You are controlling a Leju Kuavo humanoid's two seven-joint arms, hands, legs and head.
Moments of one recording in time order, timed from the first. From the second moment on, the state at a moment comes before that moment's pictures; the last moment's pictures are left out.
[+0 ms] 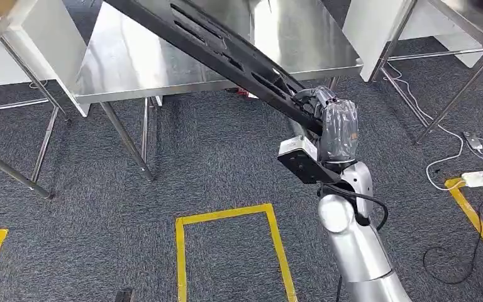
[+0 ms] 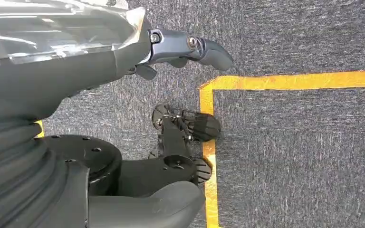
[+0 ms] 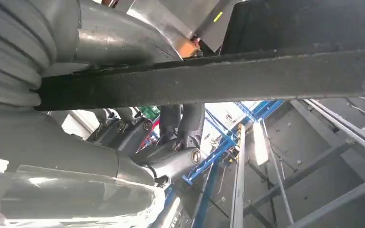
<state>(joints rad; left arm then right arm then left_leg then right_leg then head) -0.10 -0.13 0.14 -0.19 0.02 0.08 -0.30 -0.46 0.03 0.30 -1.42 0.85 -0.31 -0.25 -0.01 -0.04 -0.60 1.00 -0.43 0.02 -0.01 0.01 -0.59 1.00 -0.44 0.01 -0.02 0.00</state>
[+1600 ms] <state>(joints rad) -0.10 -0.13 0.19 -0.19 0.02 0.07 -0.24 -0.47 0.04 0.31 -1.32 0.82 -0.36 -0.31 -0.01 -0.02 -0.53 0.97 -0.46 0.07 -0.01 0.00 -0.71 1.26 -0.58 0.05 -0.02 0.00</state>
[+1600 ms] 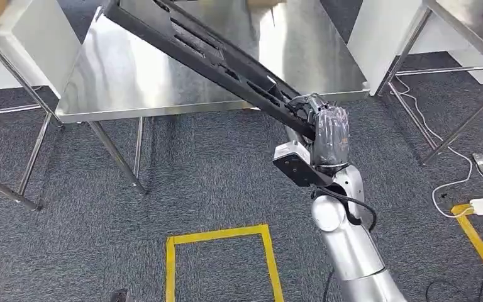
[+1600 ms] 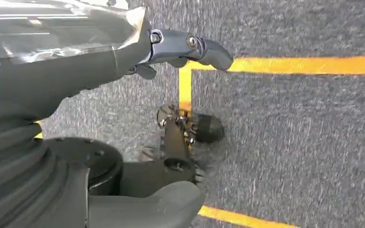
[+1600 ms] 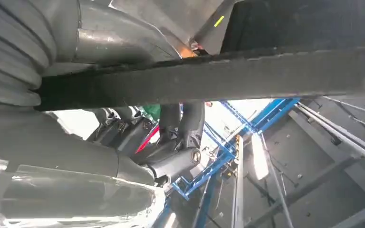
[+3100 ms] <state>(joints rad) -0.10 -0.14 0.19 -0.20 0.00 0.07 -0.24 -0.45 0.03 0.30 -1.34 0.85 -0.38 -0.29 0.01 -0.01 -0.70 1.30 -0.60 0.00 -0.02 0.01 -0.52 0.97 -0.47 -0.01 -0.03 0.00</state>
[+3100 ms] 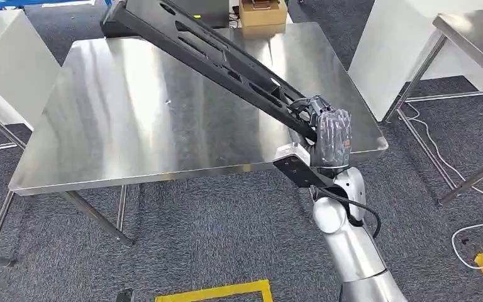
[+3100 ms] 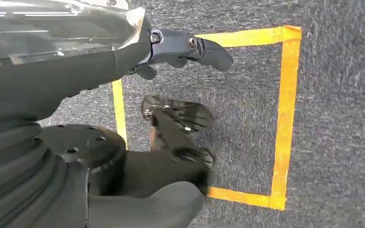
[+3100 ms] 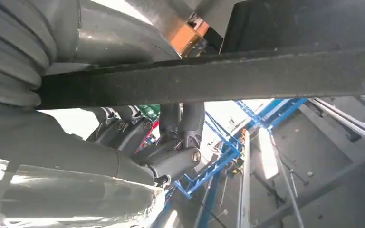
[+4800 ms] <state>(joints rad) -0.09 -0.11 0.29 -0.20 -0.06 0.11 -0.33 -0.68 -0.08 0.11 -0.48 1.57 -0.43 0.27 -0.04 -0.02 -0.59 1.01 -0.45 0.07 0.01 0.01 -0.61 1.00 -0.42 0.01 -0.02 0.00</state>
